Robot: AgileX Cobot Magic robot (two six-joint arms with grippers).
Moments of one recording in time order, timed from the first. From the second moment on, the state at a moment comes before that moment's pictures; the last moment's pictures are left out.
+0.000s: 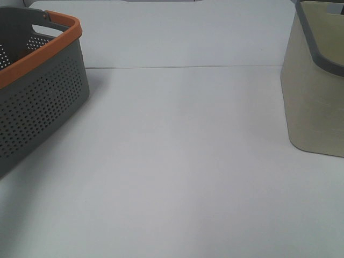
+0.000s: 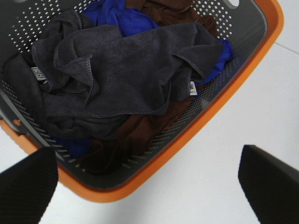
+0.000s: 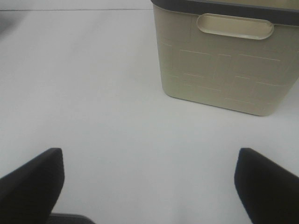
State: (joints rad) left arm -0.01 1.27 -1.32 0.04 1.06 -0.49; right arm 0.06 0.00 -0.50 0.02 1.06 0.00
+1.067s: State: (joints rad) left arm 0.10 1.78 -1.43 0.16 0.93 -0.74; right arm 0.06 0.00 -0.50 0.02 1.06 0.00
